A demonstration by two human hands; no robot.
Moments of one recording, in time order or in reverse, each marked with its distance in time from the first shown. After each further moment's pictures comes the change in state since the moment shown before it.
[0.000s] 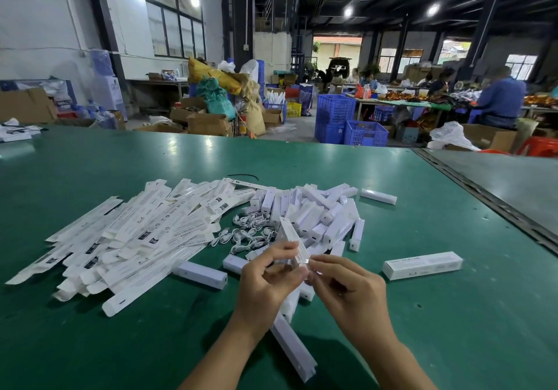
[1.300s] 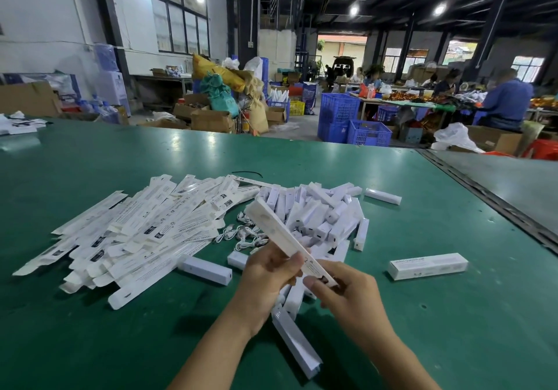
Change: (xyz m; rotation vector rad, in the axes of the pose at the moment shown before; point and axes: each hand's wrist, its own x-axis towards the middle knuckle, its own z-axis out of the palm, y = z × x) left_hand 0.008 0.006 -0.010 -0.123 -0.128 -0.171; right_hand -0.003 0.005 0.004 0.124 -0.288 0.421
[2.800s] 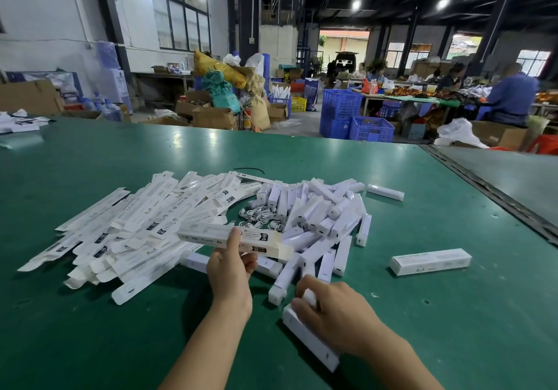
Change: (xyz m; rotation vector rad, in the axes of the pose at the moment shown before) left_hand 0.018 -0.009 -0.025 -0.269 0.803 -0.078; right_hand -0.006 -0.004 0.010 -0.633 -0.407 -0.004
